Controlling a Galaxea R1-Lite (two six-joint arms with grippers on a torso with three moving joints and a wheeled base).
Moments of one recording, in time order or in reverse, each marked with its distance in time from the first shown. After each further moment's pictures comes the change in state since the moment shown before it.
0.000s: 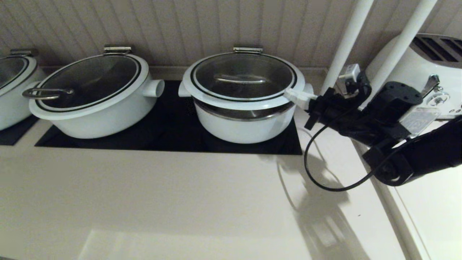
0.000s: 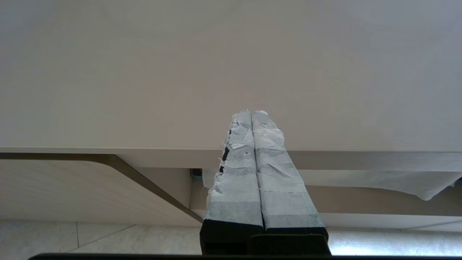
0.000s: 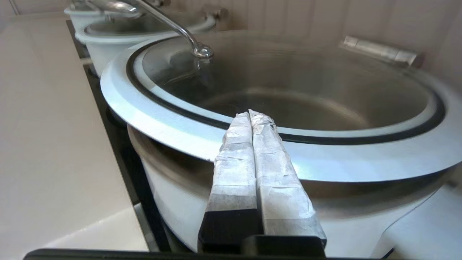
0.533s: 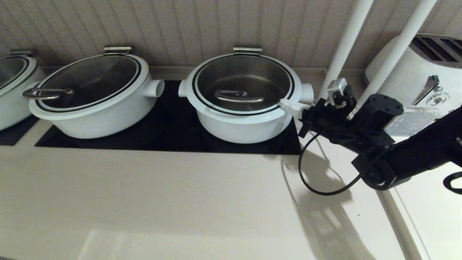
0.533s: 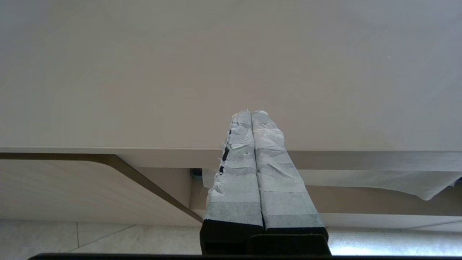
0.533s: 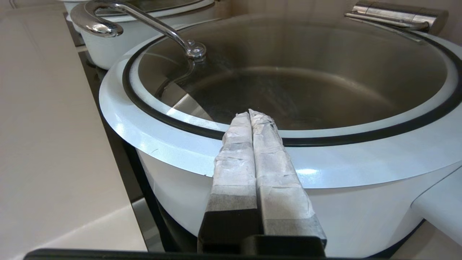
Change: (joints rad) left arm 0.000 0.000 0.000 0.000 0.000 0.000; right arm -0.001 0.092 -0.006 -0.043 -0.005 0.003
